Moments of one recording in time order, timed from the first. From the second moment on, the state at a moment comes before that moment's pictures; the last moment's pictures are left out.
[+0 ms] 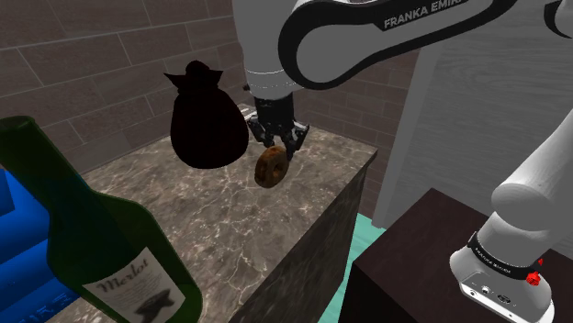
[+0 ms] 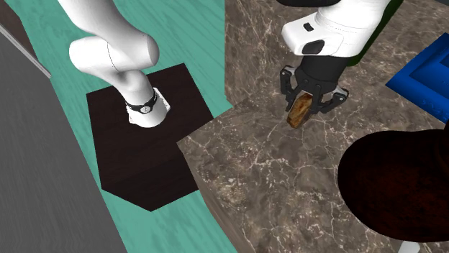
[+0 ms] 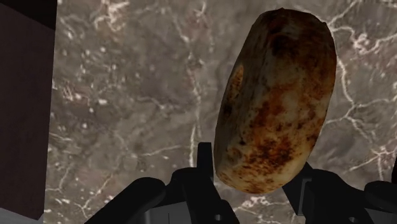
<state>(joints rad) -0.30 0.01 1.06 -1.82 -0.15 1.81 1.85</state>
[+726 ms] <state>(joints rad) -0.30 0.02 1.06 -1.67 -0.15 1.67 1.84</state>
